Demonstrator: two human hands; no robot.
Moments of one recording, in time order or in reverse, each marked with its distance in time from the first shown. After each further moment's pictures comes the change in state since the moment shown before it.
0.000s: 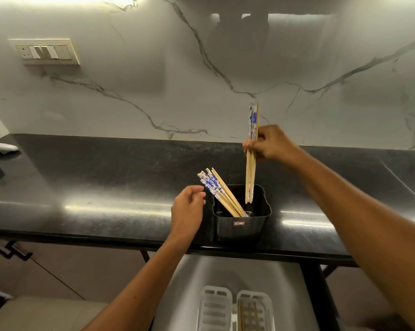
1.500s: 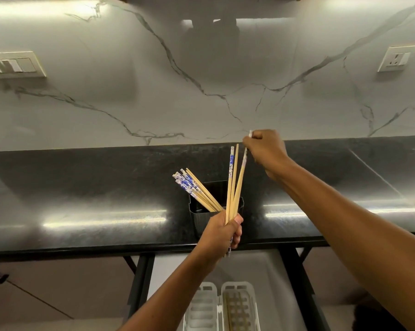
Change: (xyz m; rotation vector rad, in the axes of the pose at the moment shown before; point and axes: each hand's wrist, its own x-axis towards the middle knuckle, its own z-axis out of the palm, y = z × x) left_hand -0.082 0.015 0.075 -0.115 -0.629 -0.188; right_hand -0.061 0.009 -0.027 0.167 0.360 0.117
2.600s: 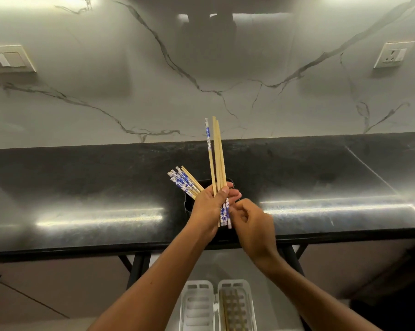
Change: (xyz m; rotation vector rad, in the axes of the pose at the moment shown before) left_hand 0.034 0.034 -0.006 -0.425 0.142 0.044; right_hand -0.120 0.092 0.045 -0.092 0.069 -0.231
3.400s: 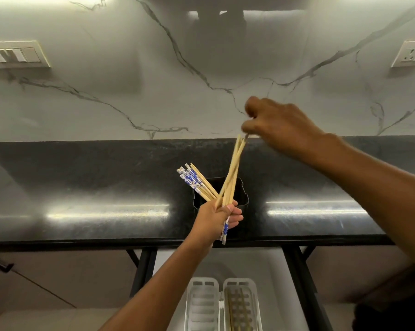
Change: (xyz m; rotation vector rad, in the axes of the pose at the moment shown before) left_hand -0.015 -0.020 -0.030 0.234 -0.028 0.004; right_hand 0.155 -0.095 -0.079 -1.021 -0.275 -0.842
